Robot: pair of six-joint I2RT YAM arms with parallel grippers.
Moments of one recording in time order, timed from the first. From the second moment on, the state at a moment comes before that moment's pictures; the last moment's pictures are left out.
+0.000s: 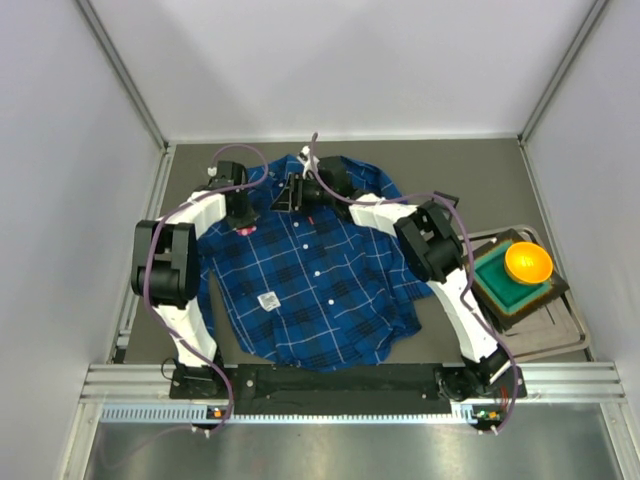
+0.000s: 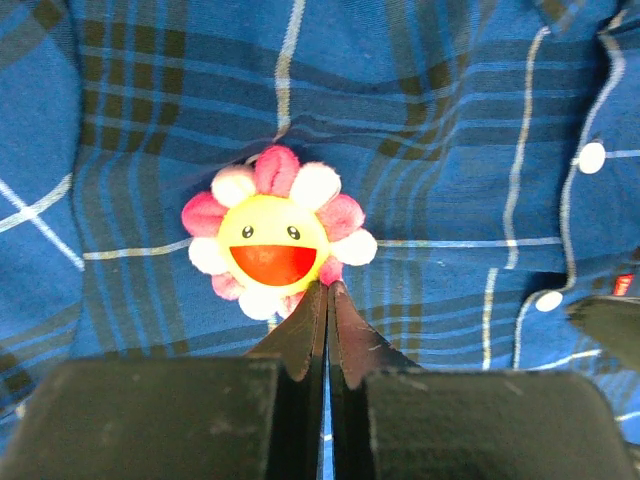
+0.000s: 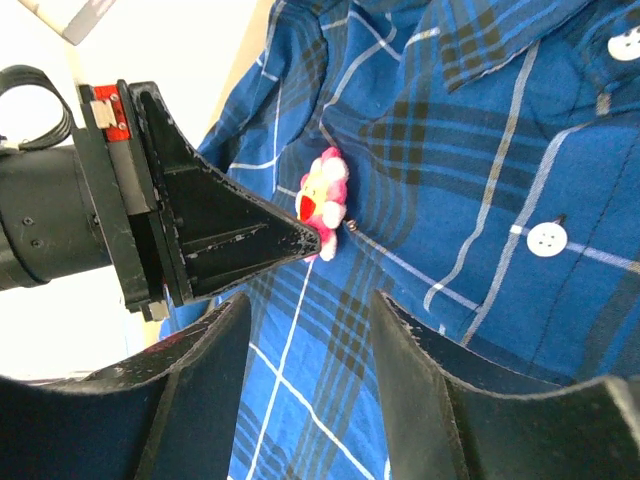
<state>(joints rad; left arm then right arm) -0.11 1.86 1.27 -0.44 -0.06 -0.51 0.66 2.43 1.84 0.25 -0.59 0.72</state>
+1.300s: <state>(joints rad) -0.44 1.96 1.43 -0.59 -0.58 -0.29 0.51 2.34 1.58 0.31 -0.54 0.75</state>
